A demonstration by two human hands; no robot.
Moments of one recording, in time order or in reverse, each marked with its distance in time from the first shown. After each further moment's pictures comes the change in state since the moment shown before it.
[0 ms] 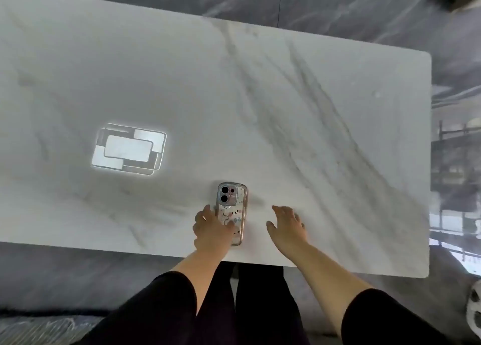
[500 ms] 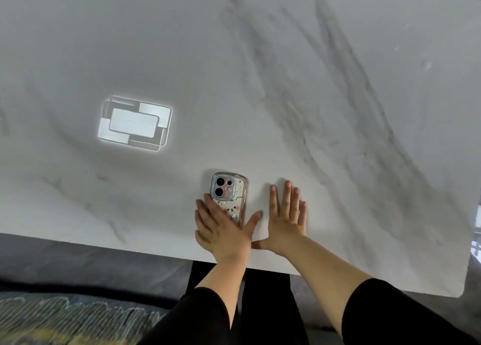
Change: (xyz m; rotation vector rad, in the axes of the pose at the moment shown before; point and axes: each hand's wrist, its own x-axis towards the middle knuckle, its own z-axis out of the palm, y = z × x) left_hand 0.016 -0.001 0.089 0.041 0.310 -0.045; right_hand 0.064 0.015 0.036 -0.414 -0.149 -0.040
